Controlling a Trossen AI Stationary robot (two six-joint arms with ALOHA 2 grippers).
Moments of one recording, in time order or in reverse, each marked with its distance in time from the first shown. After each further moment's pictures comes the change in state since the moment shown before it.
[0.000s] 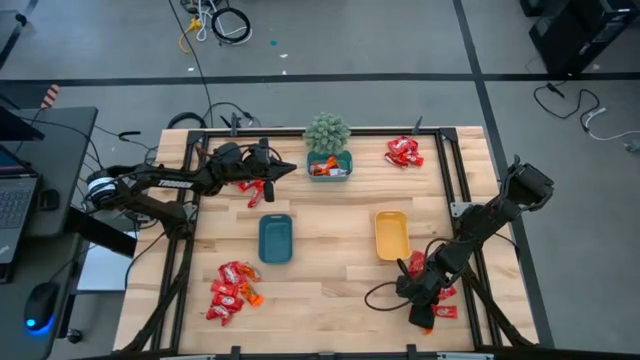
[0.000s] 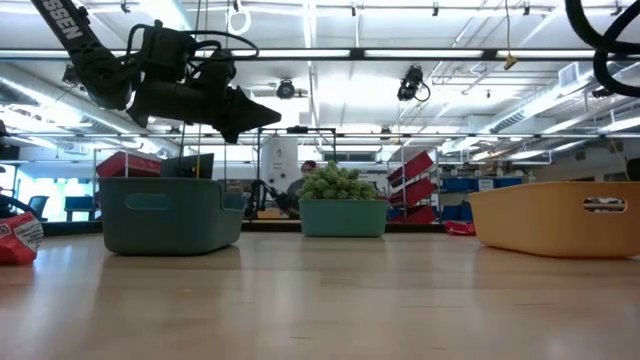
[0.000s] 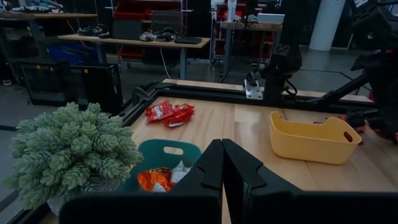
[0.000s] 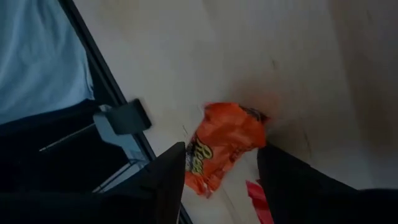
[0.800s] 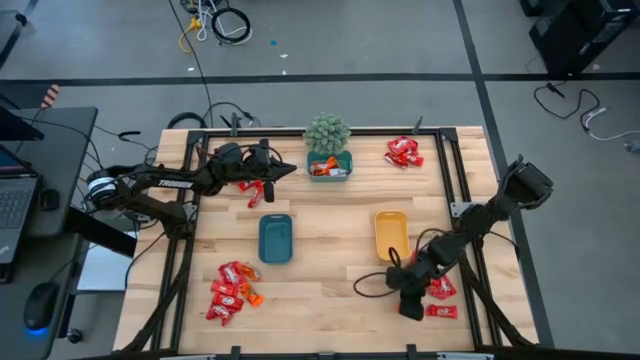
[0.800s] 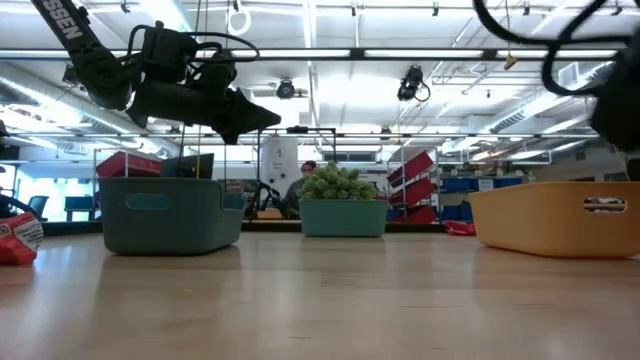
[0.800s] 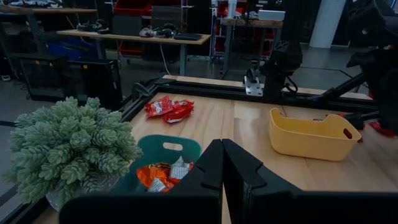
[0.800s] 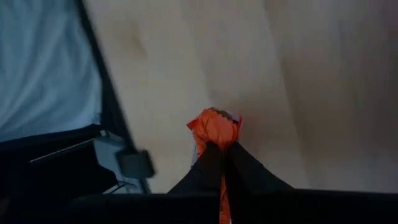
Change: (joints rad) left arm 0.000 0.000 0.000 -0.017 0.000 -0.003; right arm -0.124 -0.015 0.015 0.015 0.048 -0.216
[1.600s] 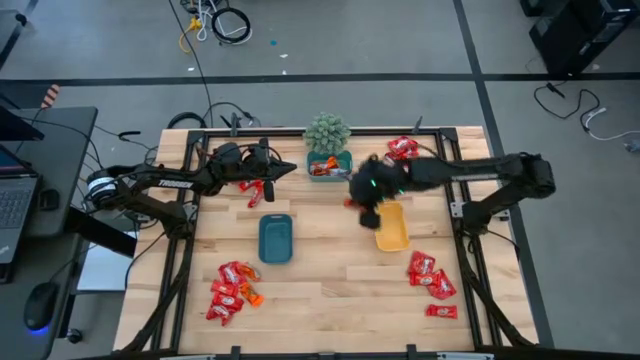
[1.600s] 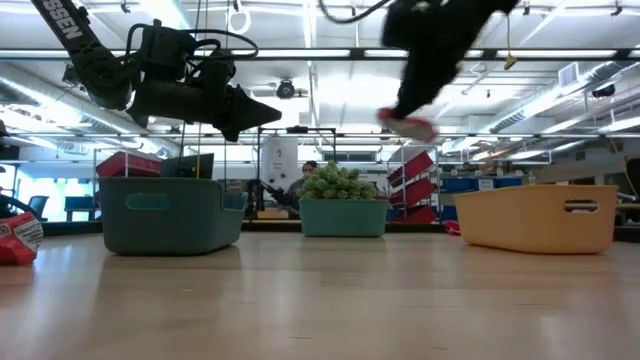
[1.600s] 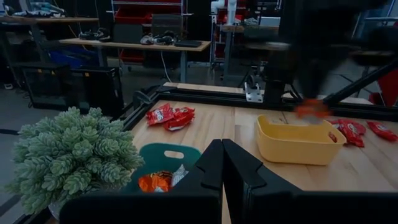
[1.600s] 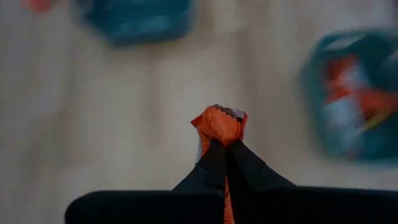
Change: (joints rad) left arm 0.000 0.000 0.000 0.030 0.000 0.003; right arm -0.740 -0.052 0.520 -0.511 0.335 -1.094
